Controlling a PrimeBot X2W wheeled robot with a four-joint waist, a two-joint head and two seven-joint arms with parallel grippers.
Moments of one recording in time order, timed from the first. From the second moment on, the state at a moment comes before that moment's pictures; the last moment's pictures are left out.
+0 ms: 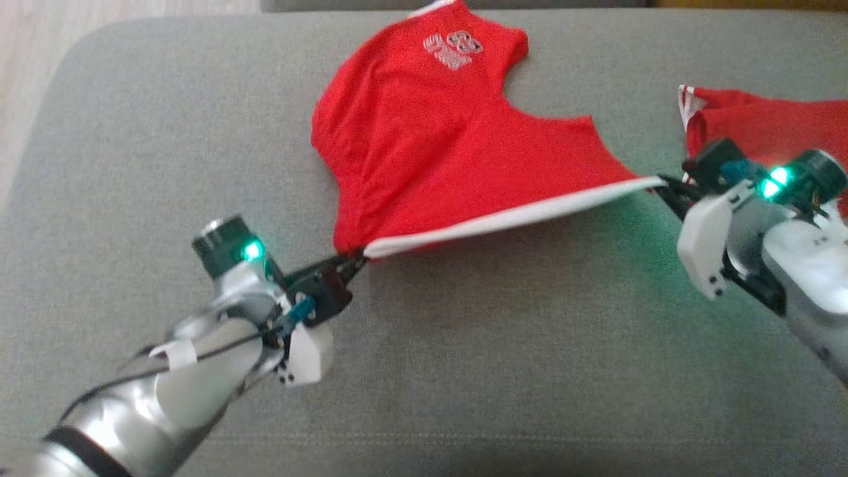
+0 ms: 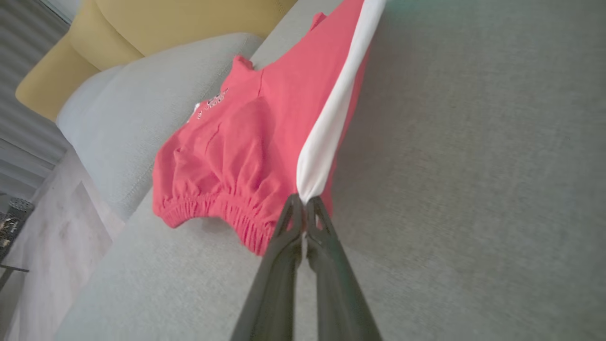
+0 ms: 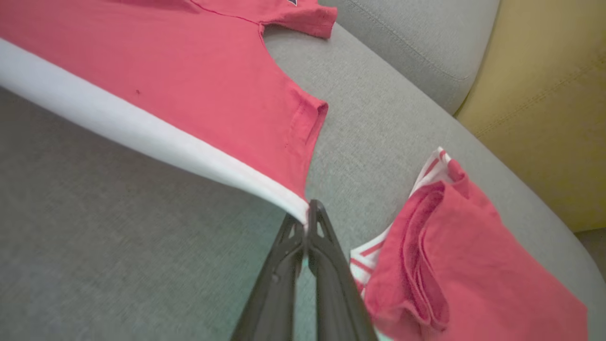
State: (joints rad) left arm -0.71 0.41 -1.13 0.56 -0.17 -0.08 -0.26; right arm -0.88 -0.55 1.13 0.80 0.60 0.12 0.06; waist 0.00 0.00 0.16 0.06
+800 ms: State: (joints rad) left arm -0.40 0.52 -1.21 0.26 -0.40 -0.12 -0.18; right arm -0.72 -1.03 1.30 0.11 0.96 0.12 0.48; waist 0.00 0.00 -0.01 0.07
